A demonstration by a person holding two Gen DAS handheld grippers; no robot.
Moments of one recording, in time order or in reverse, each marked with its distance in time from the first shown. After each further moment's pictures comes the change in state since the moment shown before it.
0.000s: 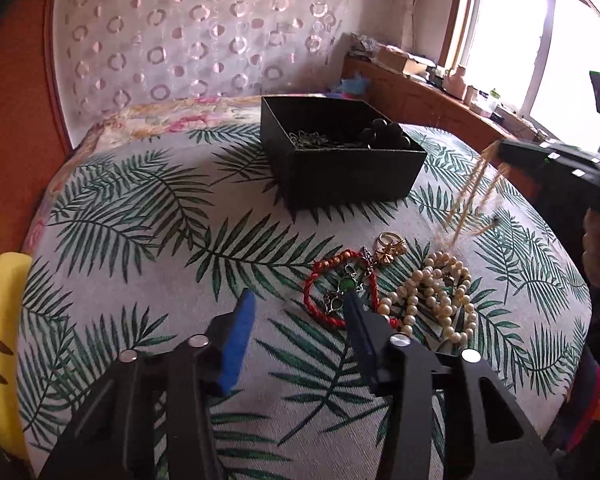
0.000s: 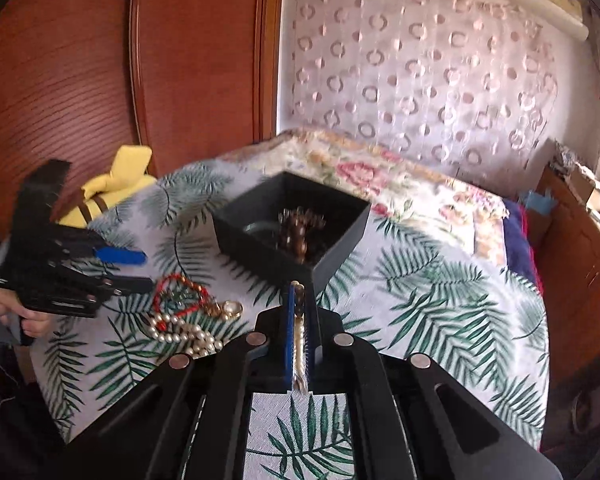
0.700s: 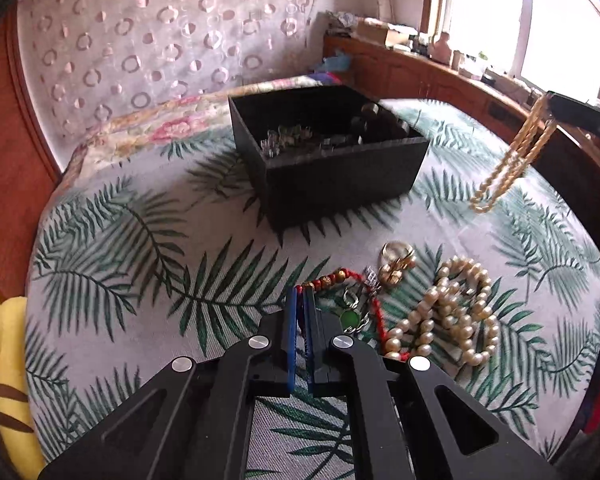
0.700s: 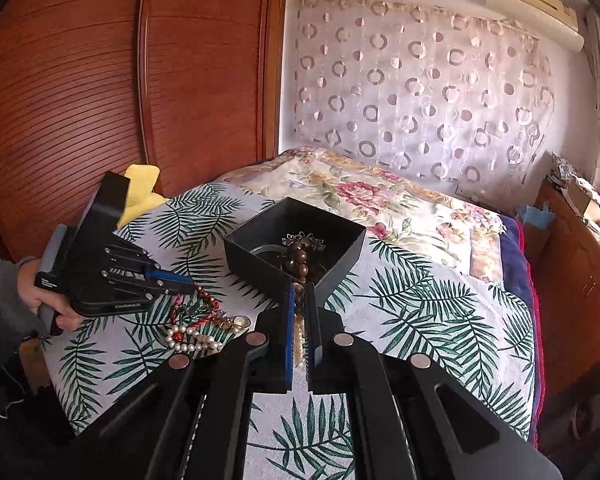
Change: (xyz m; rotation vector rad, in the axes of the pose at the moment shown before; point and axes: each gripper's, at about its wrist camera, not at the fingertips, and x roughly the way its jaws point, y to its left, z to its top) left arm 0.020 -0.012 0.023 0.131 0.045 0.023; right arm -0.029 0.003 0.007 -0.005 -0.058 0.005
